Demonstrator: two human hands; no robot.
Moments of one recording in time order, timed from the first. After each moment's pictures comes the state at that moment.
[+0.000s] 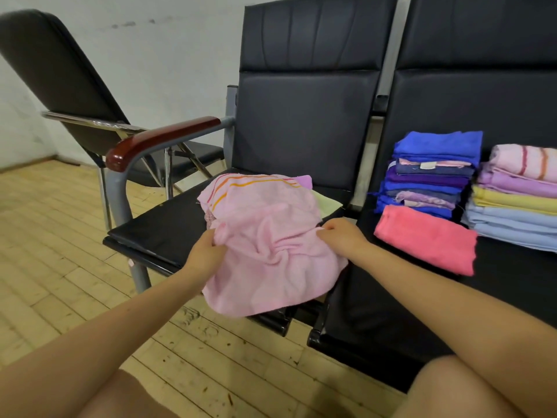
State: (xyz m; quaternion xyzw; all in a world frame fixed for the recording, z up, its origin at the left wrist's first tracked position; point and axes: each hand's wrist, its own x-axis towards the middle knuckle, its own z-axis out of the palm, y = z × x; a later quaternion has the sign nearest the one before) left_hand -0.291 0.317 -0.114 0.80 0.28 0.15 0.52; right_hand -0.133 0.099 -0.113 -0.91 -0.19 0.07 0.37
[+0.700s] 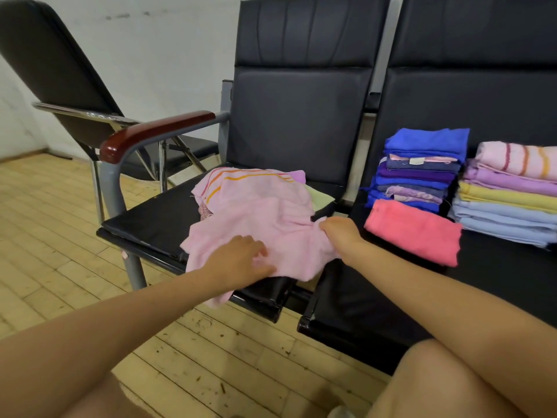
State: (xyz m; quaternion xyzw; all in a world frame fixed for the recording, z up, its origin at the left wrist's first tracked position) left_hand -0.285 0.274 -0.127 0.99 0.05 0.05 0.10; right_hand -0.149 0.092 -0.112 -0.82 -0.02 0.12 0.56
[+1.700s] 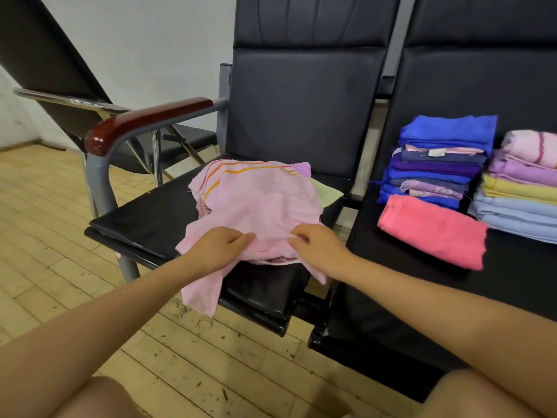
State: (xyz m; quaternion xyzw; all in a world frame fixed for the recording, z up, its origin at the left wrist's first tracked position) left_hand -0.259 0.324 -0.127 0.94 0.10 0.07 0.31; right_hand -0.167 0.122 -0.133 -0.87 -0.35 0.04 0.34
